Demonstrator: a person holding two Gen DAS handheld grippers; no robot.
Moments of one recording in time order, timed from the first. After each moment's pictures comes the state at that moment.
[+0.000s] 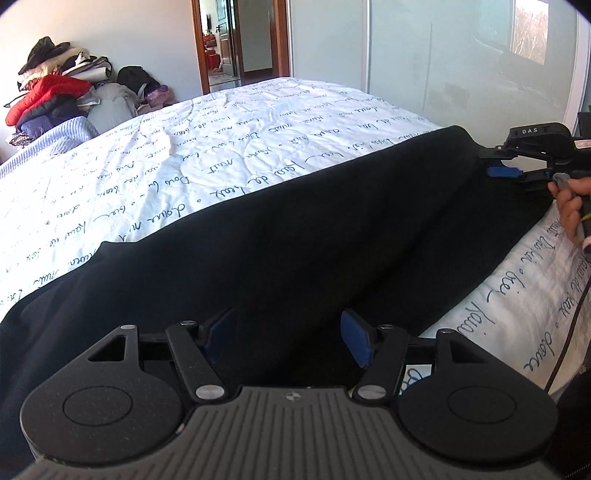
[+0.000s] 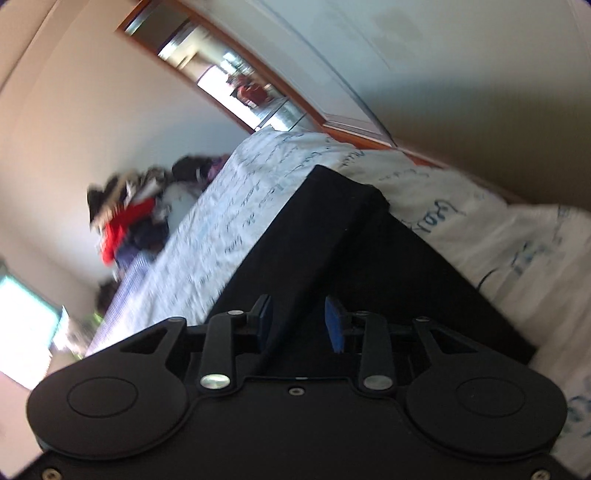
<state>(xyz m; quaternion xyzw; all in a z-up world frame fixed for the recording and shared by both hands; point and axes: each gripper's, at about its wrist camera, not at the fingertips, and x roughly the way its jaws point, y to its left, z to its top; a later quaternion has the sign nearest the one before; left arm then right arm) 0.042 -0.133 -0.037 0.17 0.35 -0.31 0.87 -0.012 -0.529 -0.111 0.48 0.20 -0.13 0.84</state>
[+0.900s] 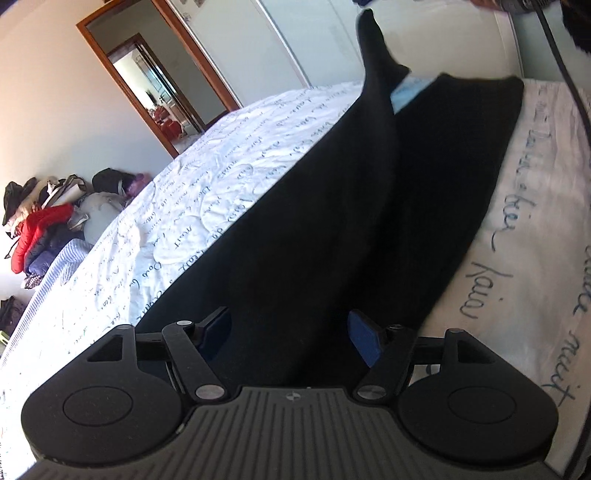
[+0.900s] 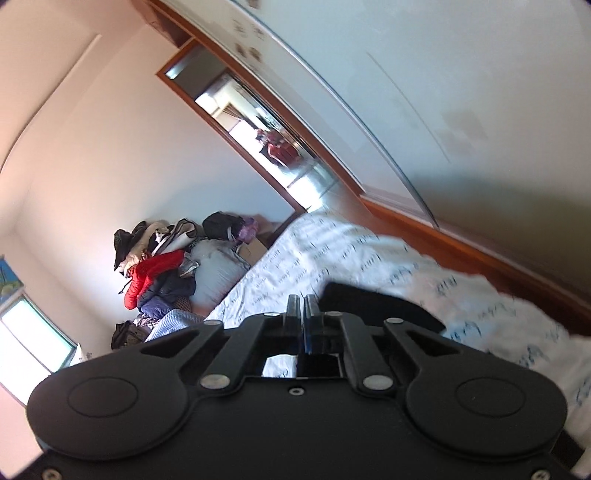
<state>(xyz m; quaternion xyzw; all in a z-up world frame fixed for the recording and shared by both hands) 0.016 -0.203 -0.073 0.38 0.23 -0.33 0.84 0.035 -0.518 -0.006 0.42 0.10 -0.15 0.89</state>
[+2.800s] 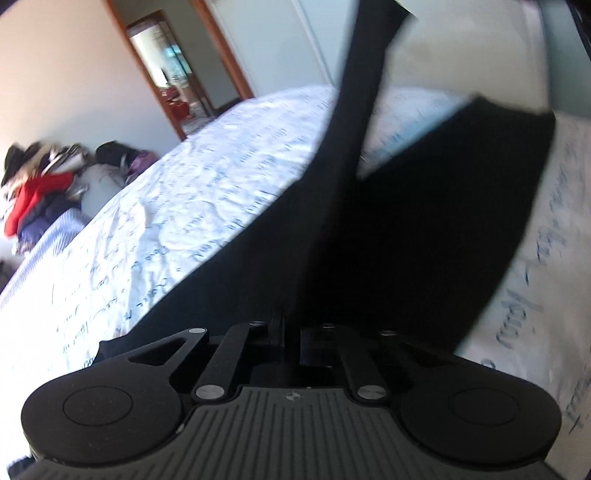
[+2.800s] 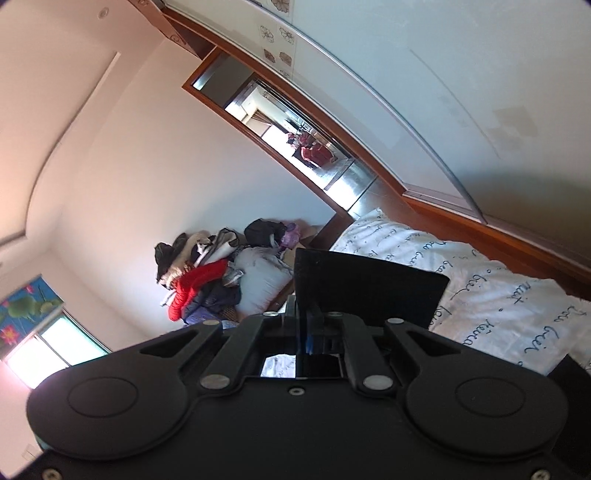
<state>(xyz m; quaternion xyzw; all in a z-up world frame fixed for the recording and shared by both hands) 0.050 -0.192 -0.059 0.31 0.25 -0.32 0.86 0.058 -0.514 0.021 0.45 0.07 -0.09 0.88</state>
